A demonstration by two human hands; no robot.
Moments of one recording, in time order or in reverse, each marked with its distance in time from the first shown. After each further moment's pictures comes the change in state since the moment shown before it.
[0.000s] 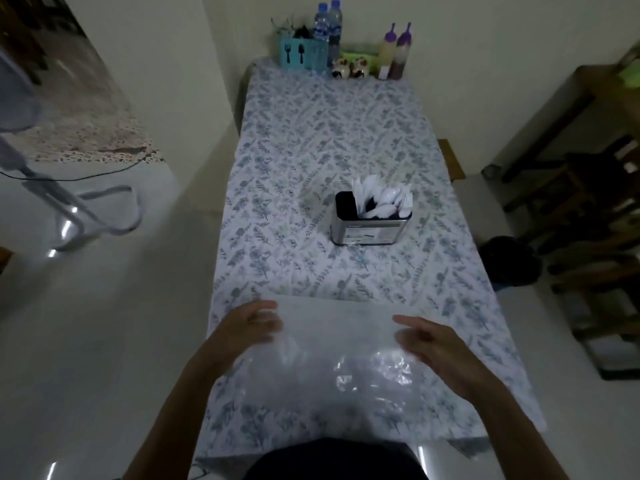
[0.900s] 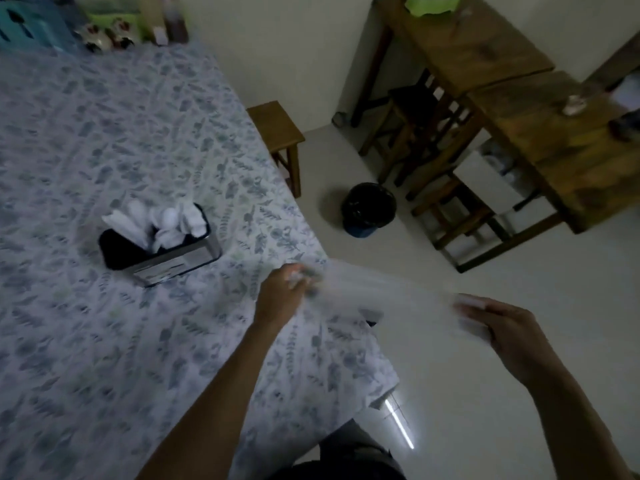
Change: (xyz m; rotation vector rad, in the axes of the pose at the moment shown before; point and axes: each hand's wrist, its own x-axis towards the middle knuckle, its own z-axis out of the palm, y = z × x) left_hand 0.171 0.059 0.384 0.594 -0.165 0.343; right_hand -0.127 0.073 -0.313 0.351 0.789 -0.073
